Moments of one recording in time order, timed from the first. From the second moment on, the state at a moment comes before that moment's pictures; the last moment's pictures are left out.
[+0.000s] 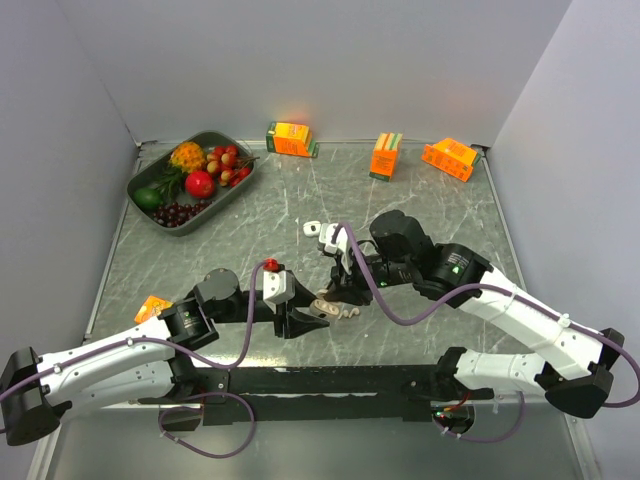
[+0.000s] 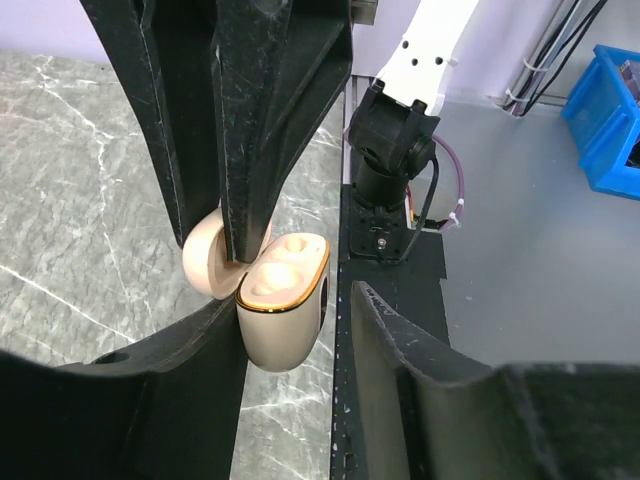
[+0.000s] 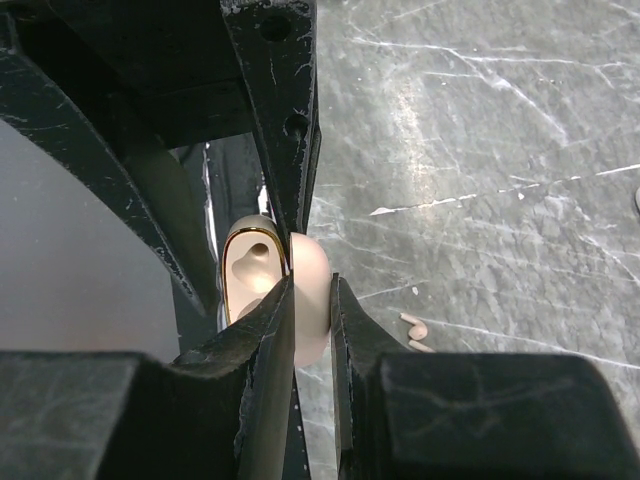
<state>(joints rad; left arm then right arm) -1.04 0.82 0.54 0.27 0.48 -0.09 0.95 1.08 1.22 -0.74 -0.43 -0.17</state>
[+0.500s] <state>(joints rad) -1.04 0.82 0.54 0.26 0.47 -0.09 0.96 1.08 1.22 -0.74 -0.43 -0.17</state>
